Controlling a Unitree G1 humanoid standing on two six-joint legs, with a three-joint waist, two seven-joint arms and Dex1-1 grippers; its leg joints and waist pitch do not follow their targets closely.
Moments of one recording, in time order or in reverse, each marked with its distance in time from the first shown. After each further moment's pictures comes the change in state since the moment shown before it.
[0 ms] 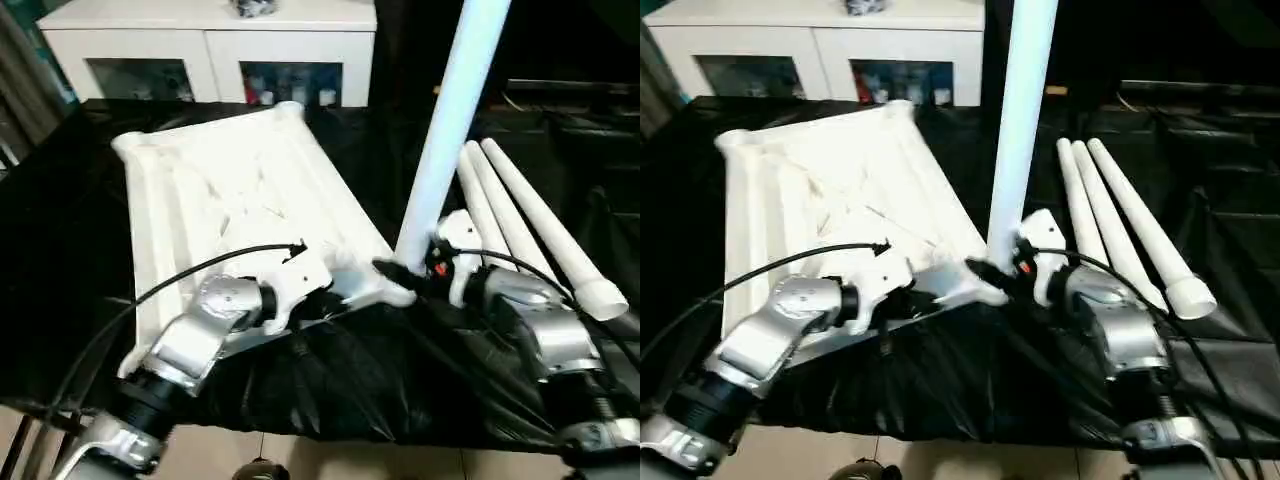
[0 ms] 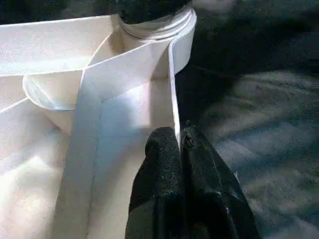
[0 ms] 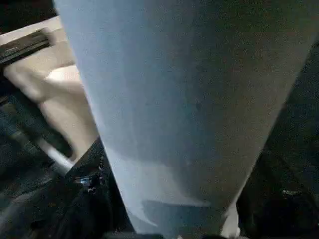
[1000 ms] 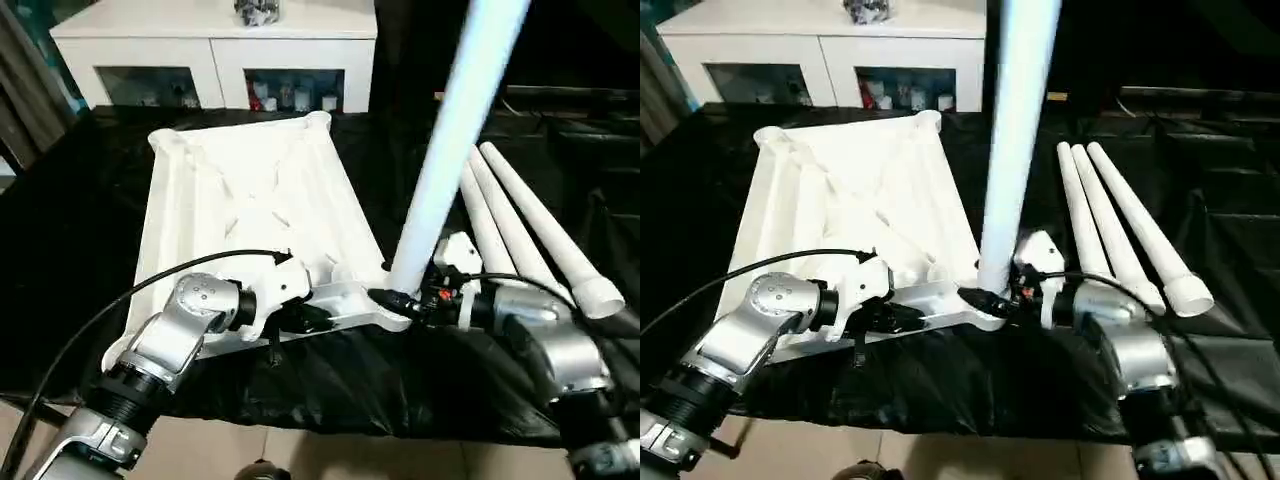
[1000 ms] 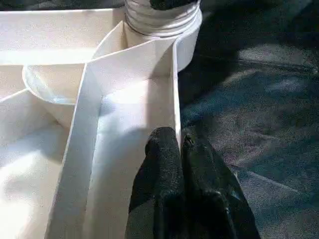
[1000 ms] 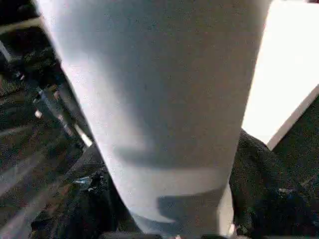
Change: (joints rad) left arm -0.007 0.044 0.014 0.078 -0.032 -0.069 -0.121; right arm 0.081 0.020 -0.017 -0.014 0.048 -0.062 0.080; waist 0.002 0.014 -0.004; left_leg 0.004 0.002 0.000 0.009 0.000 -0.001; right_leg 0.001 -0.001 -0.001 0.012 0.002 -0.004
